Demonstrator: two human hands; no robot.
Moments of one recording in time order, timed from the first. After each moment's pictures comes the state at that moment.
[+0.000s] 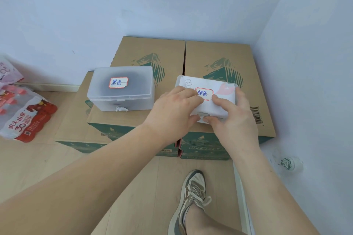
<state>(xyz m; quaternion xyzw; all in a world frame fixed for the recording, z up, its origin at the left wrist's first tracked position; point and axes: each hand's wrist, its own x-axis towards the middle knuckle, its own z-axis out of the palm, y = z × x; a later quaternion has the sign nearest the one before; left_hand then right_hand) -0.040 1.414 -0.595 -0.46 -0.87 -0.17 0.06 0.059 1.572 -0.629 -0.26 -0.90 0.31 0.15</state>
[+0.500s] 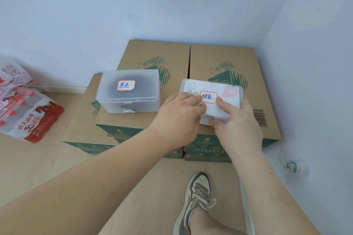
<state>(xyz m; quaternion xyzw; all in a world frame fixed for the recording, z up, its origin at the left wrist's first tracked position) -0.036 1.407 -0.603 -0.47 -0.87 -0.14 0.08 0.056 1.559 -0.614 -0.33 -0.91 0.25 0.07</state>
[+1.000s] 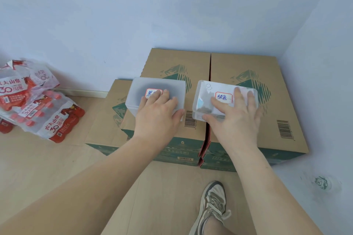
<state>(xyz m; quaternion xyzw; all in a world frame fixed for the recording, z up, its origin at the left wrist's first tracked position) -0.073 1.329 -0.595 -0.25 -0.96 -0.11 0.05 0.009 1.512 -0.602 -0.25 -0.95 0.19 0.06</state>
